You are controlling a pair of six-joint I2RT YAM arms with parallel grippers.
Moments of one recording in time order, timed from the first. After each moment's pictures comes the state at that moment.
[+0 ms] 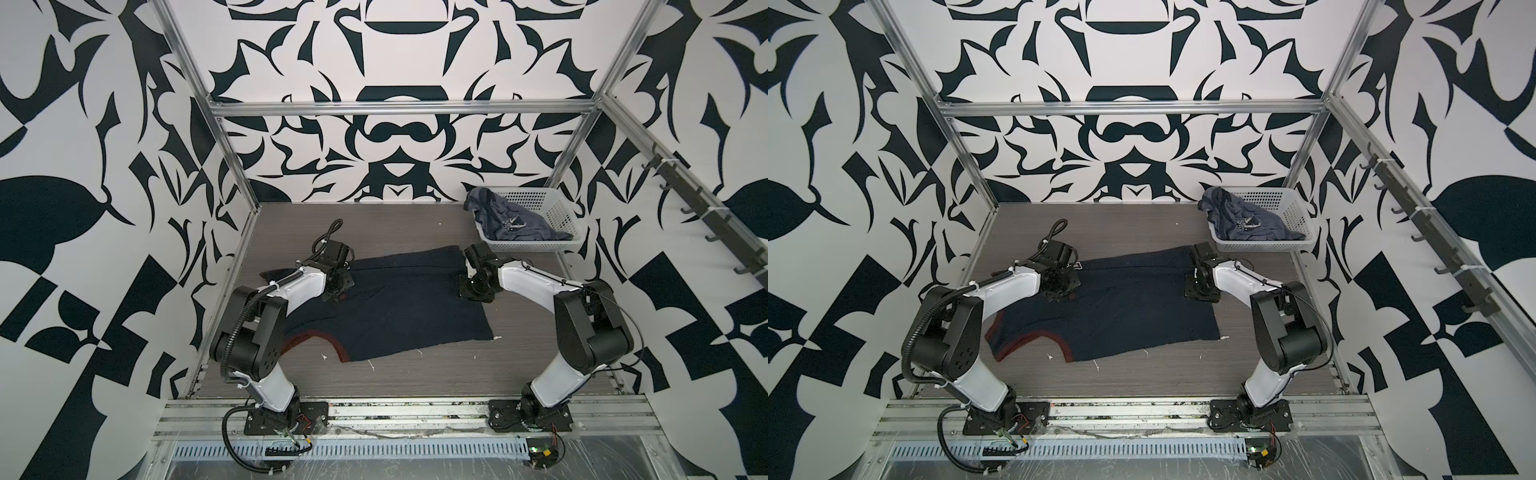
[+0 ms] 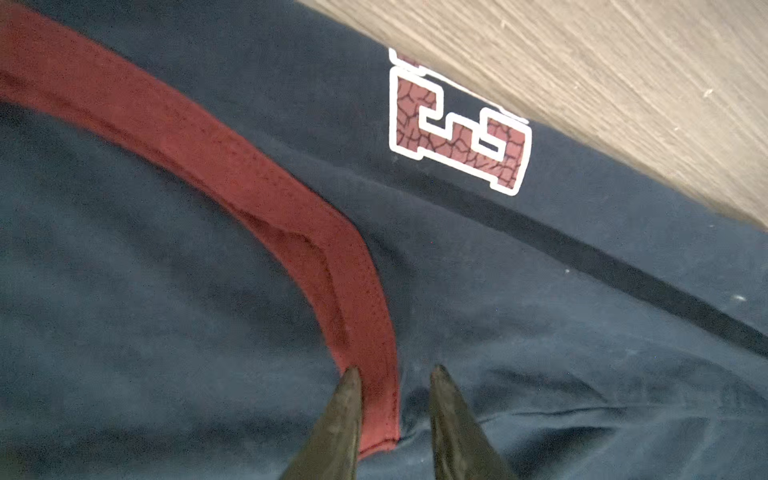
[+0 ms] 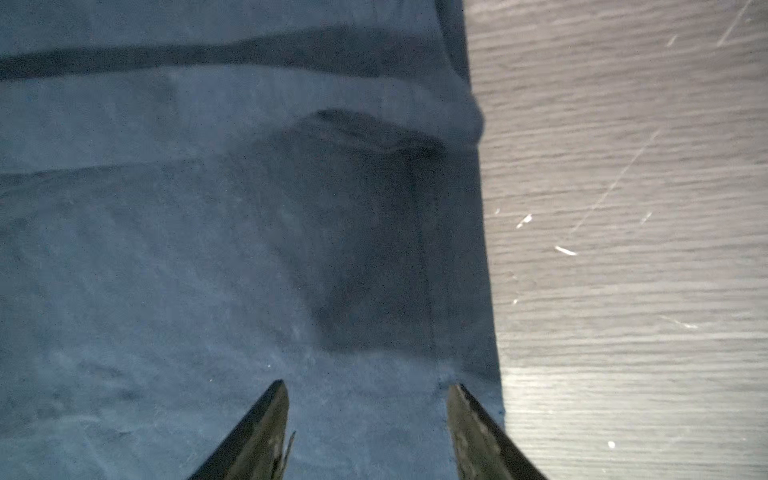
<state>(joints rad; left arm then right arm) -0.36 1.66 0.97 -0.45 -0.07 -0.81 0.31 1.67 1.01 -0.61 -0.04 0.42</state>
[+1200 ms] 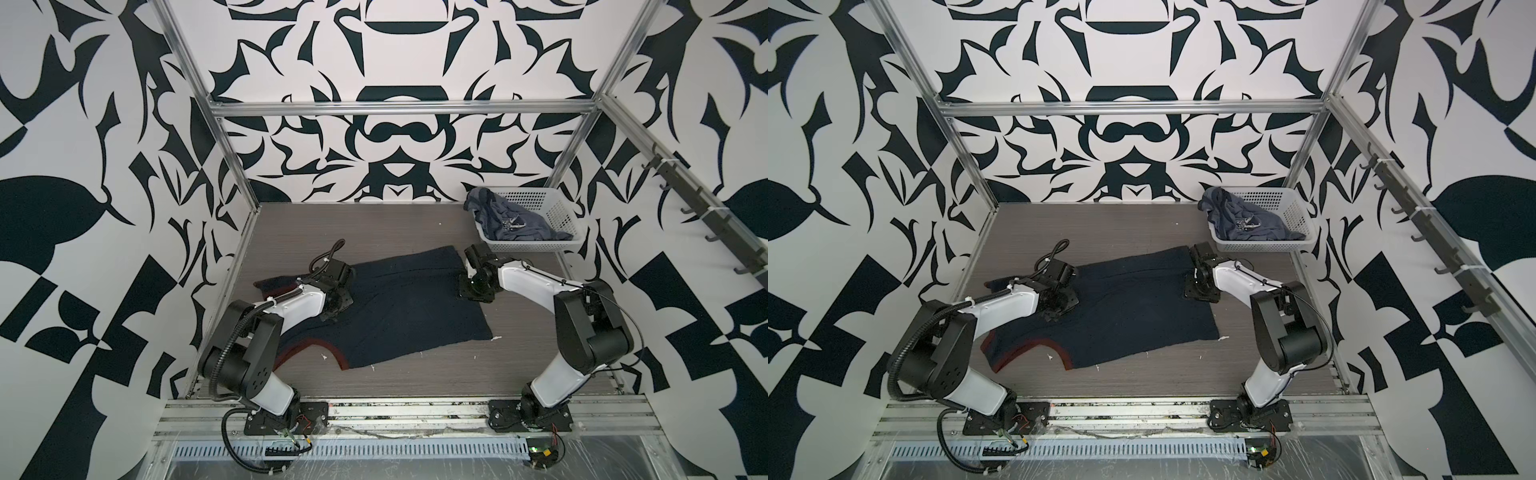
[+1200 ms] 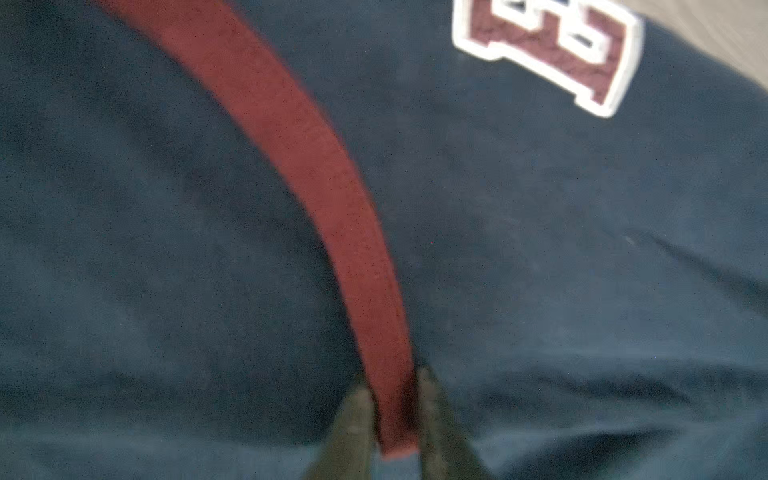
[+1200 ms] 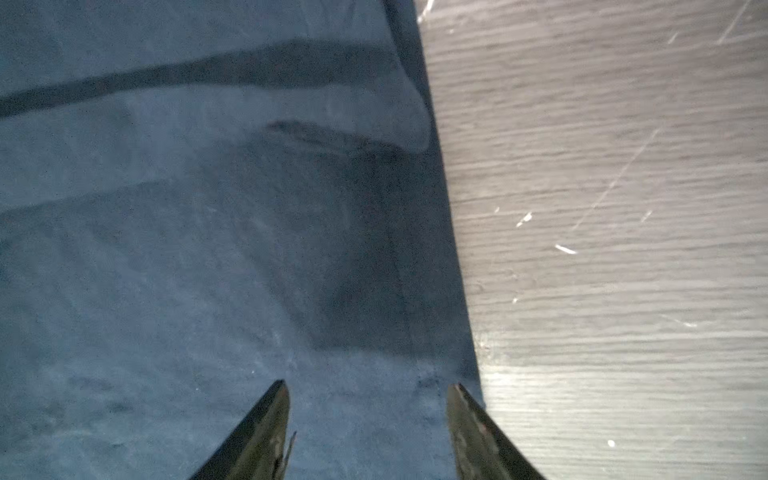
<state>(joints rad) -0.43 1.56 0.79 -0.42 -0.14 -0.92 0.31 1.67 1.01 -0.61 -0.04 0.42</state>
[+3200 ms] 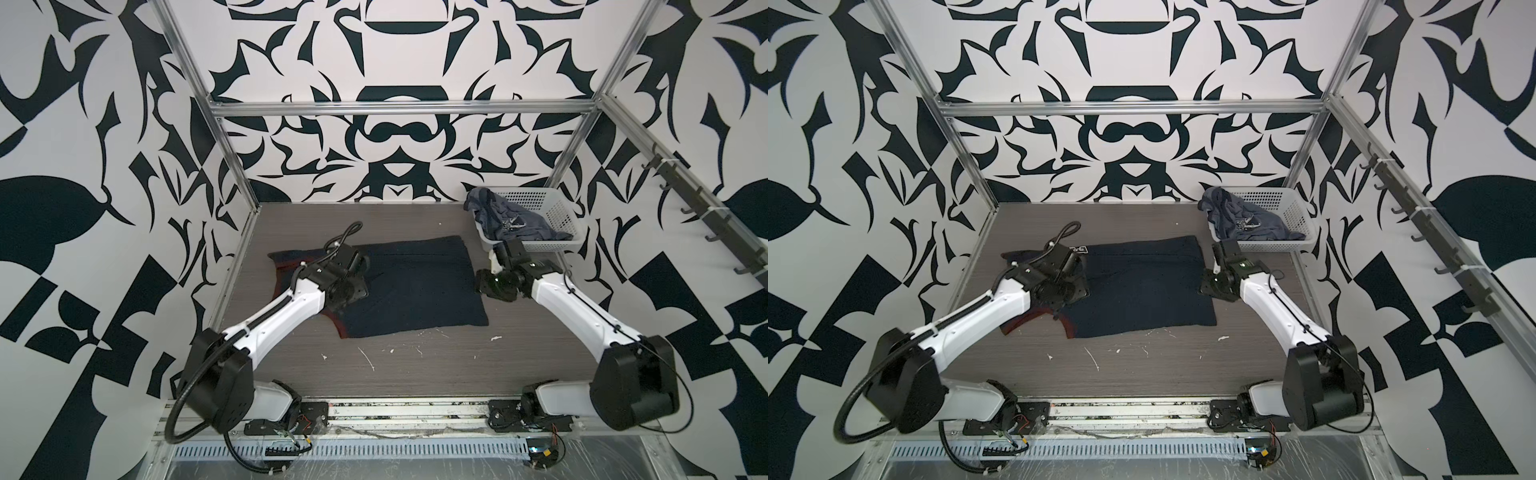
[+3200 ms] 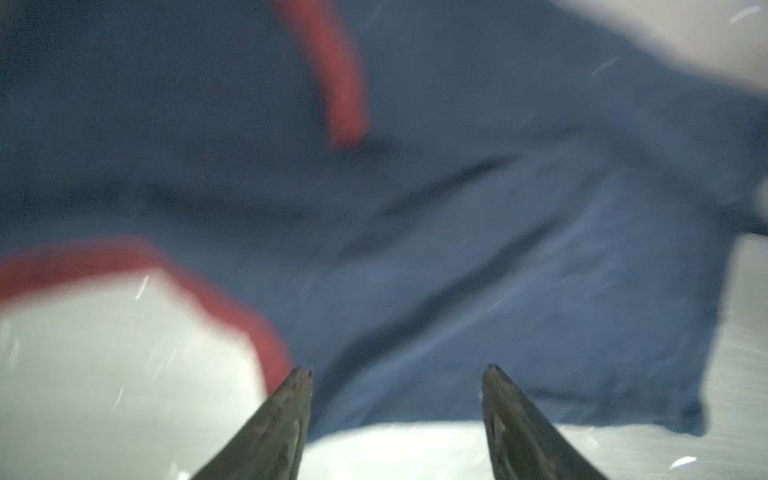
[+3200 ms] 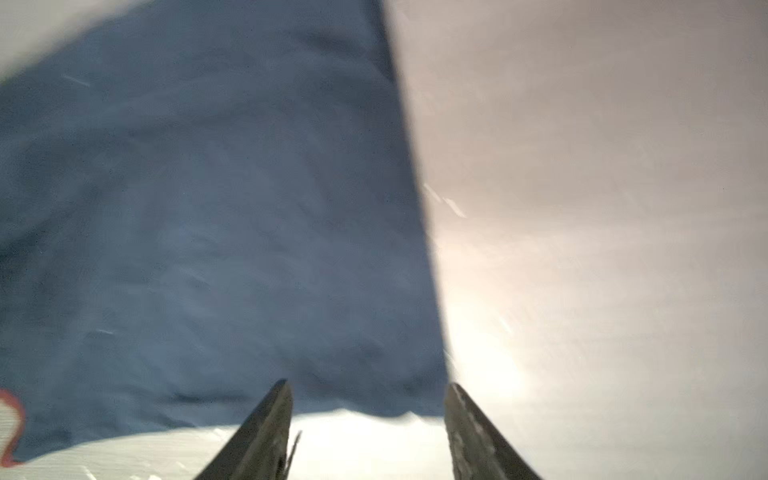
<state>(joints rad) -0.59 1.34 0.94 -0.75 -0.11 -0.91 0.19 1.31 0.91 -0.75 -0.10 0.46</state>
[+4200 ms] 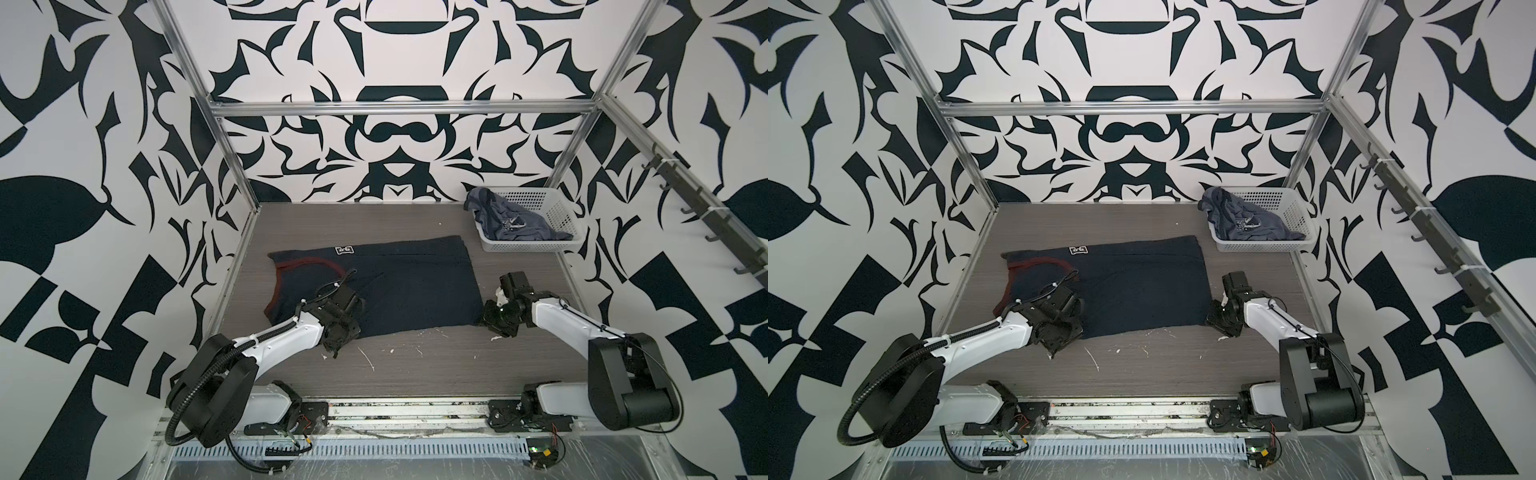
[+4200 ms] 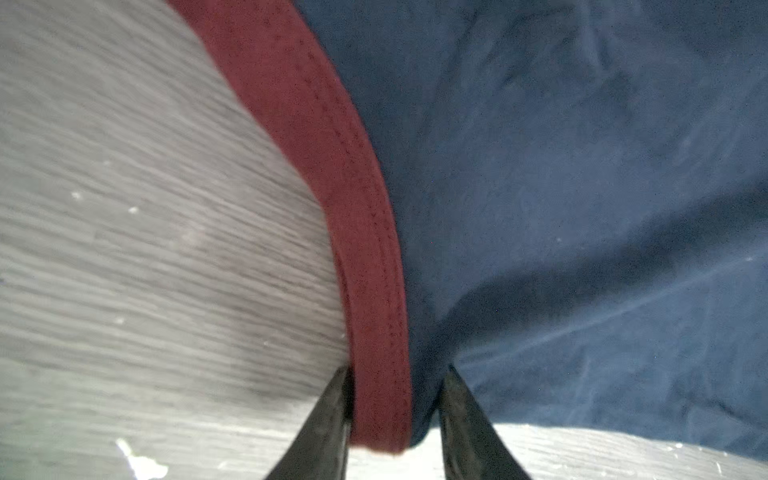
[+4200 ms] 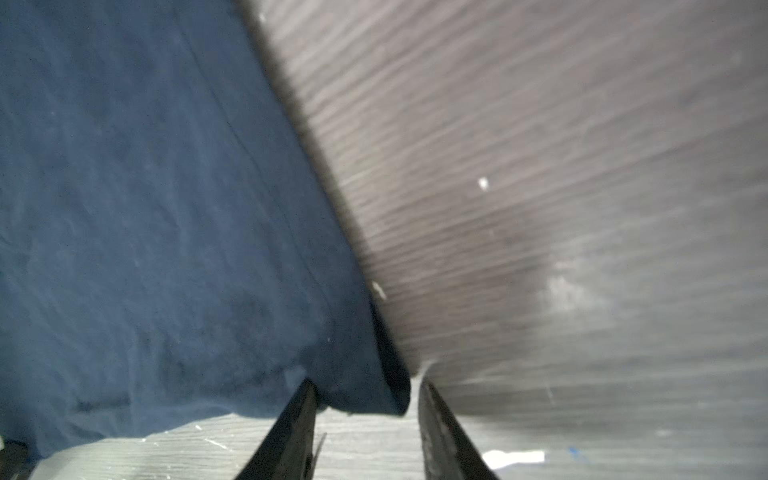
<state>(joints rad) -0.65 1.32 0.60 -0.54 -0.03 -1.13 0.12 1.34 0.61 -0.55 -0.24 0.60</state>
